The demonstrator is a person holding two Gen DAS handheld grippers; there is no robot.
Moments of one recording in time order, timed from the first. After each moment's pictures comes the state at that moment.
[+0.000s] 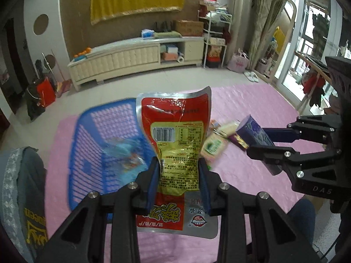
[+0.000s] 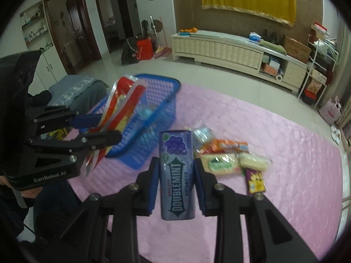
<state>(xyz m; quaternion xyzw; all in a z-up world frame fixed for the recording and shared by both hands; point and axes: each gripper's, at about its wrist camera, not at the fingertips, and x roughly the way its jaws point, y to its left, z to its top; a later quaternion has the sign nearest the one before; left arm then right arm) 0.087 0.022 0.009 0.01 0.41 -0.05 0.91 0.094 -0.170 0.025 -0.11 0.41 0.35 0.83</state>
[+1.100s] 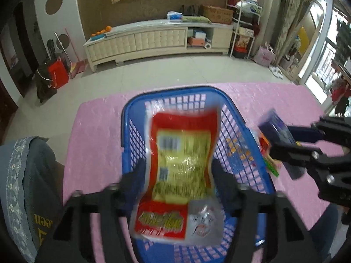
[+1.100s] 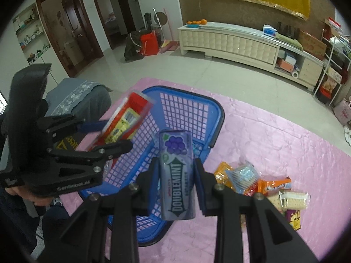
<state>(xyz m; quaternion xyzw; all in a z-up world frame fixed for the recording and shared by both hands) 0.164 0.146 -0.044 -0.02 0.46 0.00 0.89 0.158 -0.052 -0.010 -0.10 0.45 0.35 0.82</state>
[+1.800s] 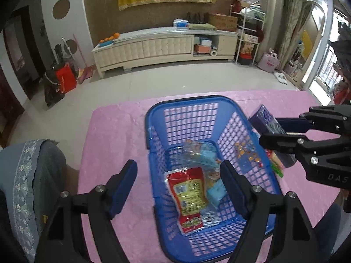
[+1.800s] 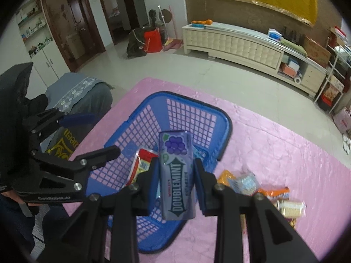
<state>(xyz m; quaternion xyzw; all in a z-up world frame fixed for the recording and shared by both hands) 0.145 0.170 -0.027 -0.01 0.45 0.02 0.89 0.170 -0.015 0.002 -0.13 0.44 0.37 0.81</state>
